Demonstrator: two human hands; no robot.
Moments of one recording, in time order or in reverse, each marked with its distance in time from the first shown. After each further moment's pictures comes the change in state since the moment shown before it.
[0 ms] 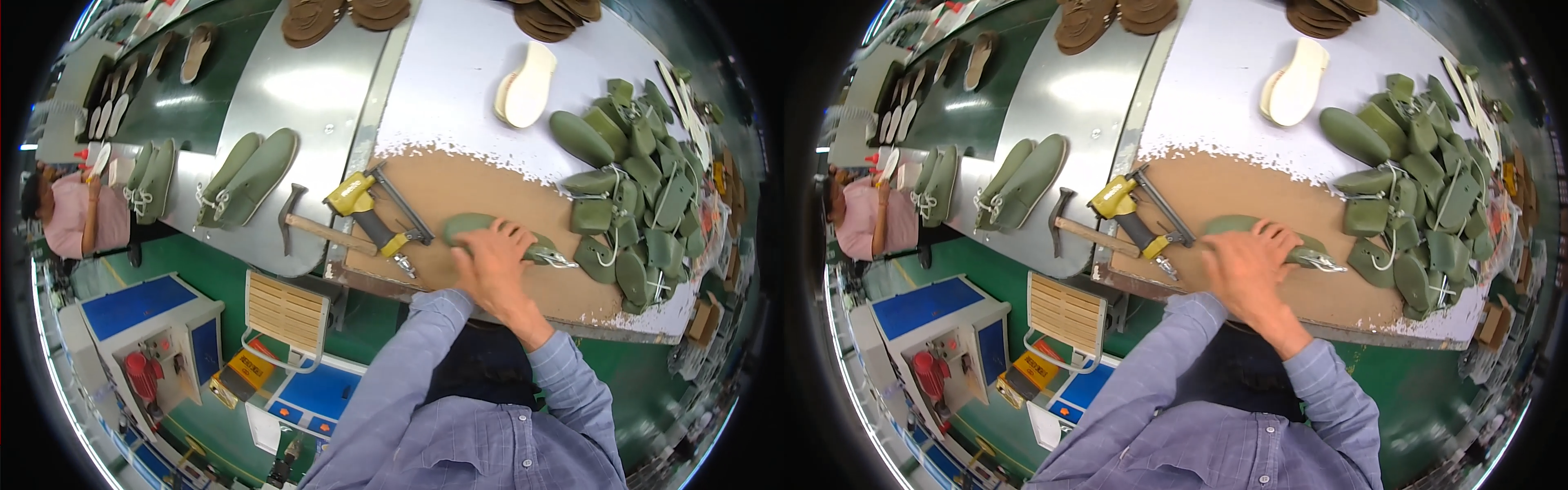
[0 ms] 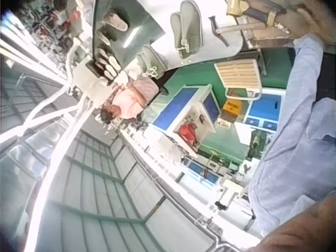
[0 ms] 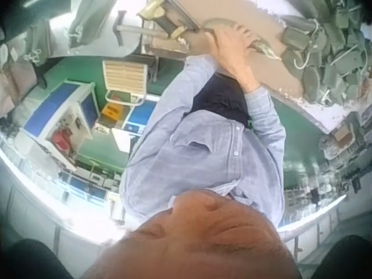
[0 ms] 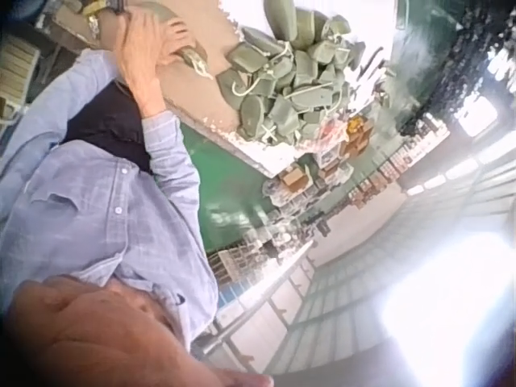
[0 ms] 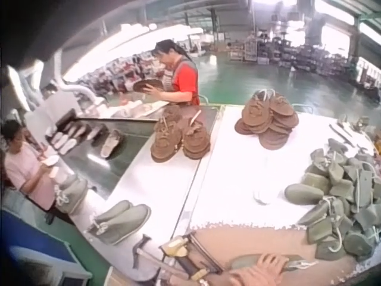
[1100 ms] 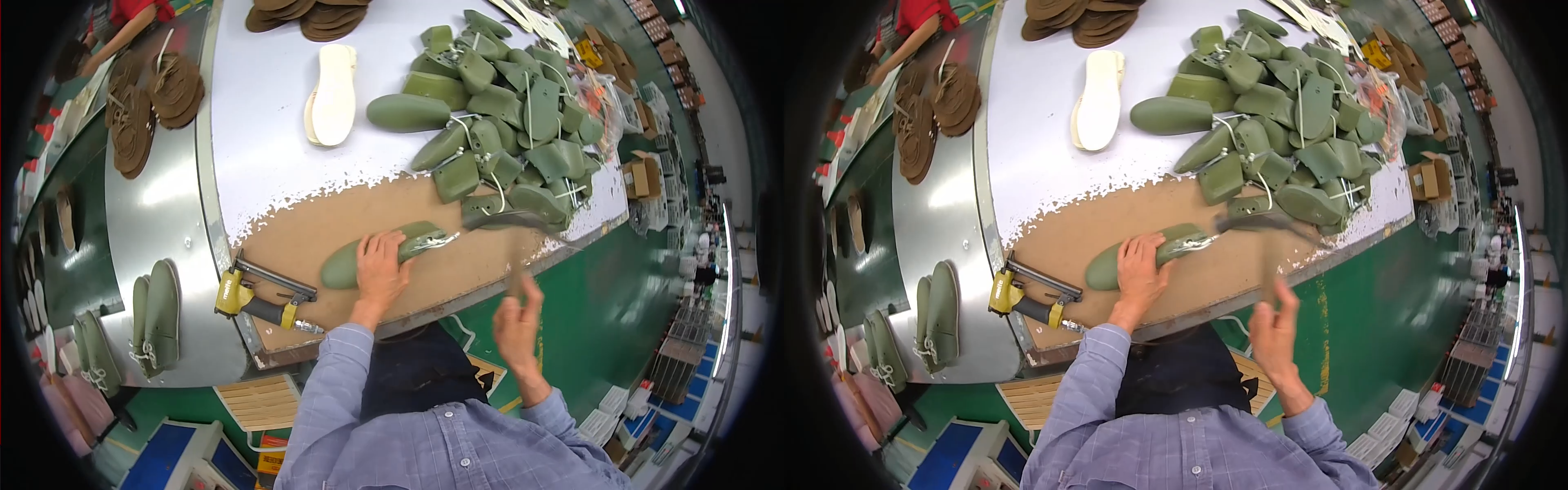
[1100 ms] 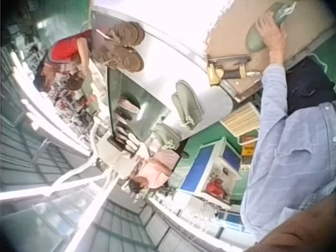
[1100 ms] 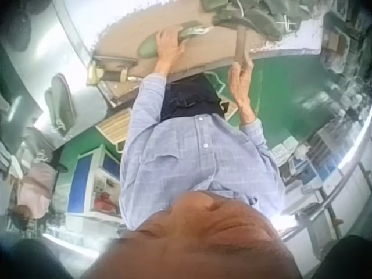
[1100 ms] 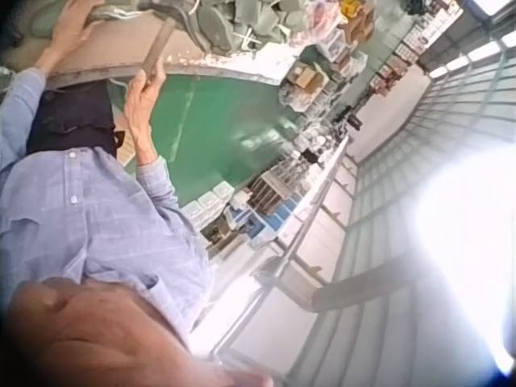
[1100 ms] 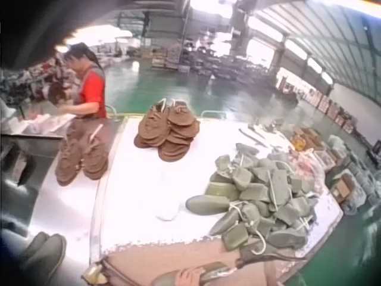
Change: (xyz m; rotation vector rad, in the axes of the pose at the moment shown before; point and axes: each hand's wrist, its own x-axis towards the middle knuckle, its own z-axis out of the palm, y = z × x) left_hand 0.017 0.005 -0.010 -0.088 -0.146 -0.077; right_hand -0.181 0.020 -0.080 0.577 0.810 0.769
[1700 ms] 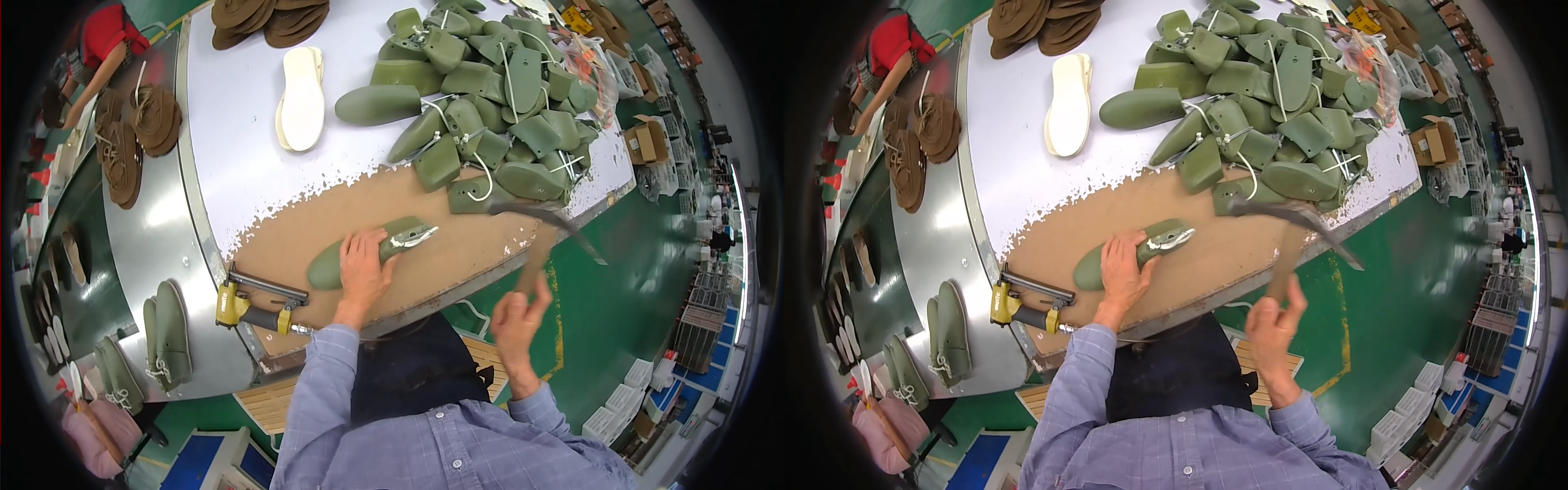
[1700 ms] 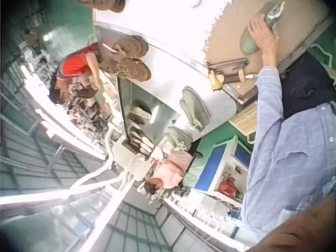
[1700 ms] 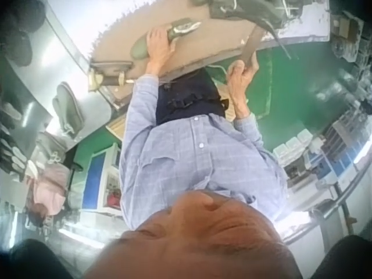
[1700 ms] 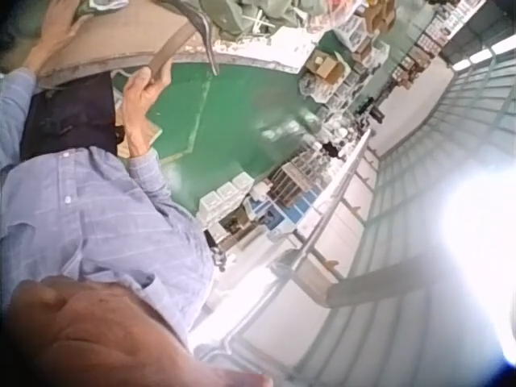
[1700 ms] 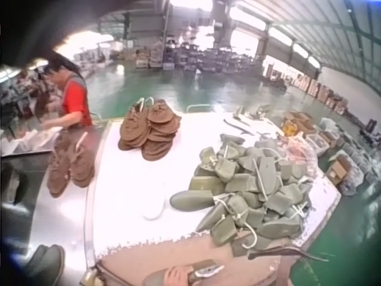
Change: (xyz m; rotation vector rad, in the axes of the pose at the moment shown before) left_hand 0.006 -0.002 -0.001 0.041 -0.078 0.070; right_hand -0.015 0.030 0.001 0.205 0.285 0.013
